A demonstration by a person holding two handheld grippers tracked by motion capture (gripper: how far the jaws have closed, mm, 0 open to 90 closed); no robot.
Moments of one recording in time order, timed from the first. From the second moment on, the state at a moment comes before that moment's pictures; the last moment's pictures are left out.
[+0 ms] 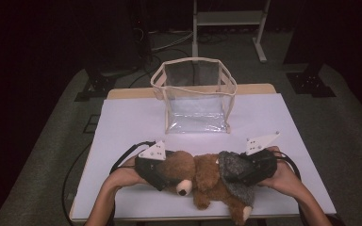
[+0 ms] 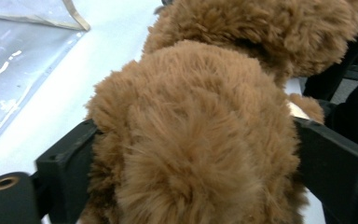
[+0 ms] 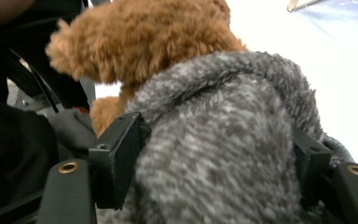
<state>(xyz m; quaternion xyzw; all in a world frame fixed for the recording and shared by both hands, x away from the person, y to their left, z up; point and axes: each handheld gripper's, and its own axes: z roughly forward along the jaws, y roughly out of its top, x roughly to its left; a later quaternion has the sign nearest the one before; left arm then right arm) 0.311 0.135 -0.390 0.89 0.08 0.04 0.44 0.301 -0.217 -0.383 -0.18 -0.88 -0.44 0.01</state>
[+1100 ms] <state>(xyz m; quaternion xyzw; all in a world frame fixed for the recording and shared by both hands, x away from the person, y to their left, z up) 0.332 0.113 -0.369 0.86 0.07 0.07 0.50 0.339 -0.212 -0.360 -0.18 -0.89 -0.43 -0.03</state>
